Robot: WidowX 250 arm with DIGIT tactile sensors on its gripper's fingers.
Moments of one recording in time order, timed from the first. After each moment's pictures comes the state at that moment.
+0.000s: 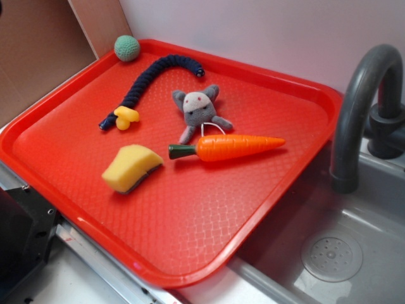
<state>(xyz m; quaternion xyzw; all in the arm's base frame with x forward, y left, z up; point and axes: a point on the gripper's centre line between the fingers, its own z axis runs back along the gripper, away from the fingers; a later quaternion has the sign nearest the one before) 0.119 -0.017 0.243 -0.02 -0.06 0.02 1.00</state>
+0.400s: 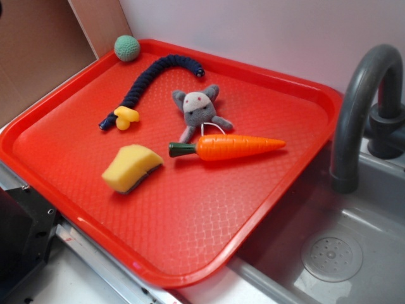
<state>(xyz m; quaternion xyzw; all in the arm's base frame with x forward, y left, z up) 0.118 -0.017 0.239 -0.02 -0.05 0.02 1.00</state>
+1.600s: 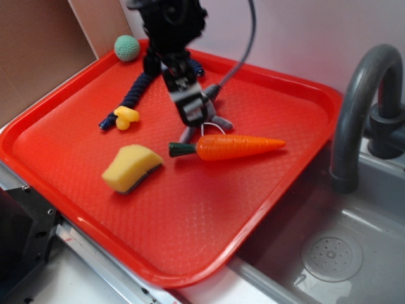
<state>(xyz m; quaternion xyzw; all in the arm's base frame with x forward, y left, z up) 0.250 -0.101 0.085 -0.09 -0.03 -0.25 0.96</state>
